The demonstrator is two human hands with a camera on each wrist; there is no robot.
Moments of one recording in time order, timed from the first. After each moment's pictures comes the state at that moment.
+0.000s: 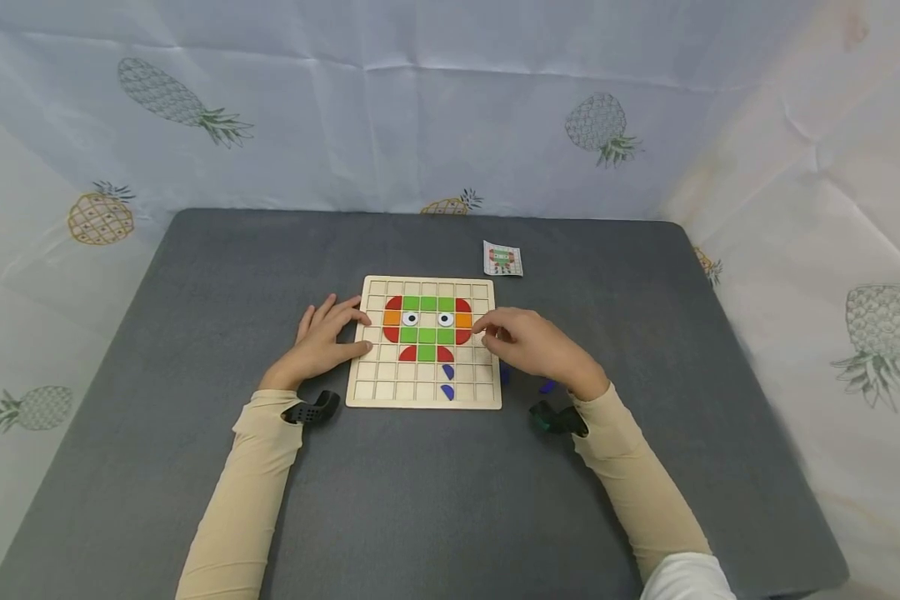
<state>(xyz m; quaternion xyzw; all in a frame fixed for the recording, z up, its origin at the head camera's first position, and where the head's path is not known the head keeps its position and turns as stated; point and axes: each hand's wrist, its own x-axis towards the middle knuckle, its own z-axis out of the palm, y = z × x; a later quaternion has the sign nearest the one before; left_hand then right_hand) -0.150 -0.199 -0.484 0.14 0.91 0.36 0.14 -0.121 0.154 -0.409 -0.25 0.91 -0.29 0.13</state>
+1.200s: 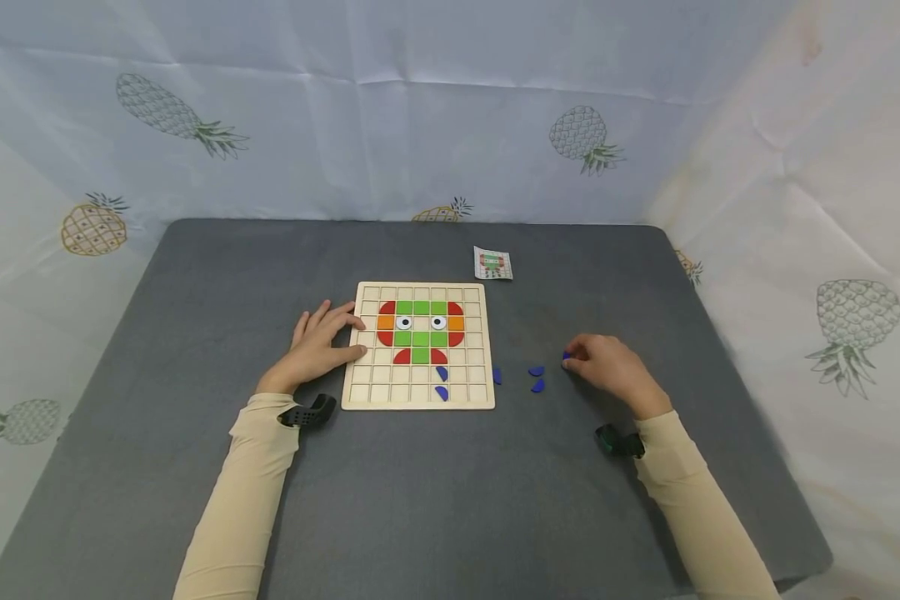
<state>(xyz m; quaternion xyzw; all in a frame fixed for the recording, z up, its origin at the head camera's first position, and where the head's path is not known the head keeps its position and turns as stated) -0.148 -0.200 -0.483 0.14 0.91 0.37 0.13 -0.094 0.267 -0.440 -0.07 0.97 -0.18 0.15</state>
